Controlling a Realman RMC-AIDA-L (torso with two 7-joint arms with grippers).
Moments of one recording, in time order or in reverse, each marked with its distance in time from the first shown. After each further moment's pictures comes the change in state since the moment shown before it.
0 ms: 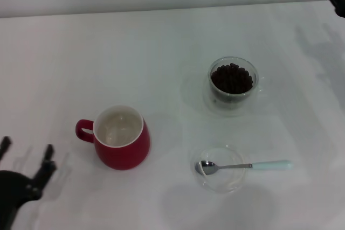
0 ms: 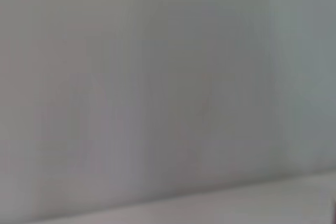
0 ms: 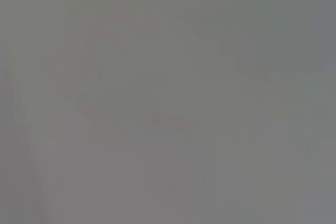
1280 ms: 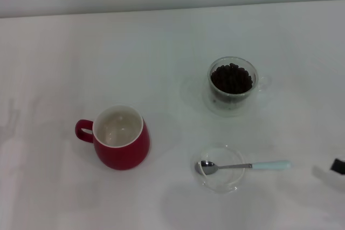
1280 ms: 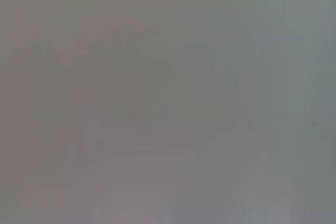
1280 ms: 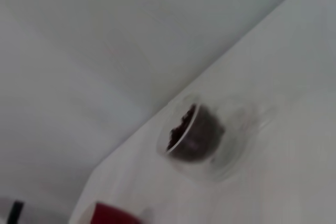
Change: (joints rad) left arm -0.216 0.000 -0.003 -0.055 -0.472 0.084 -0.203; right arm -0.334 -0.067 -0.379 0.389 -0.550 -0.612 0.903
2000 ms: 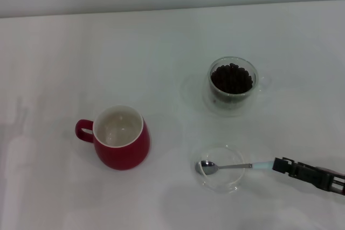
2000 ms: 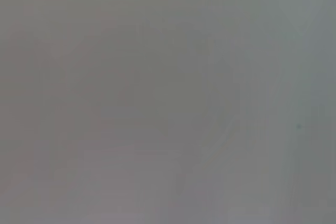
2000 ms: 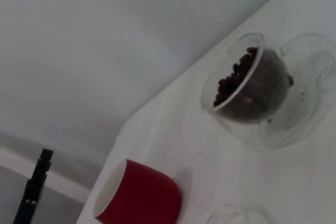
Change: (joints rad) left arm -0.008 0.000 0.009 0.014 0.015 -0.002 -0.024; right arm 0.128 0.077 -0.095 -0.027 -0.027 0.085 0.002
